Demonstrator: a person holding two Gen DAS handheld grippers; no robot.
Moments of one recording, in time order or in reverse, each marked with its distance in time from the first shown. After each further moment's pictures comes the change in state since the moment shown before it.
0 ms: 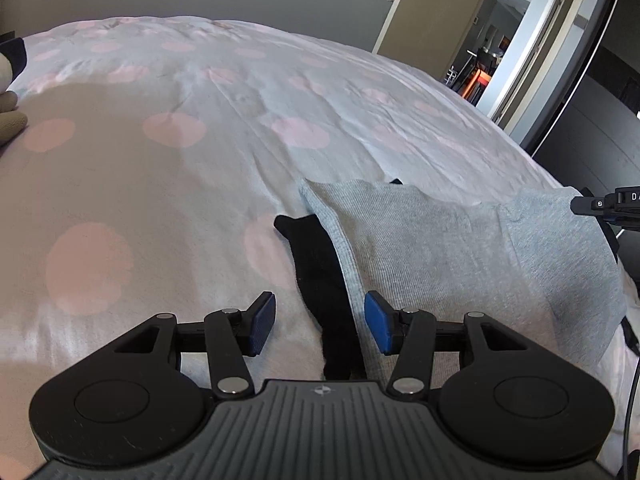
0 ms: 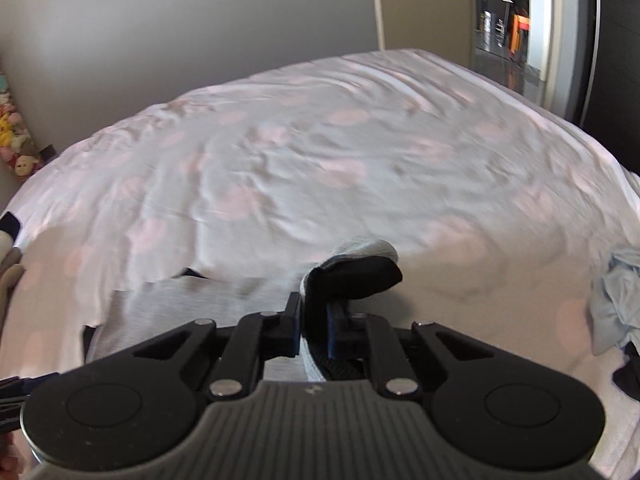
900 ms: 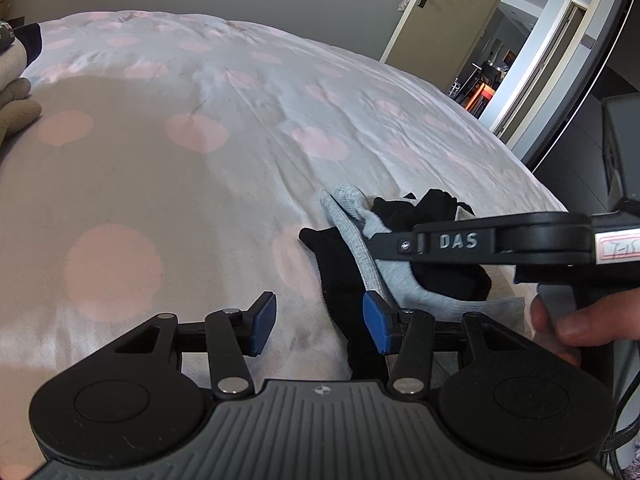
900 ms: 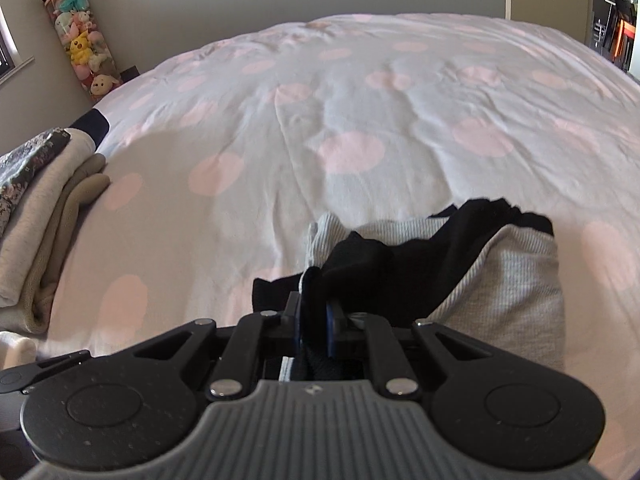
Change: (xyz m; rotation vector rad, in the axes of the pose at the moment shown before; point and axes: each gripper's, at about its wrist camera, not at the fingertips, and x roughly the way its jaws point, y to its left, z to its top) left arm -0.001 0.022 0.006 -0.037 -0.005 -0.012; right arm 0.103 0.188 -0.049 -0.136 0.174 0.196
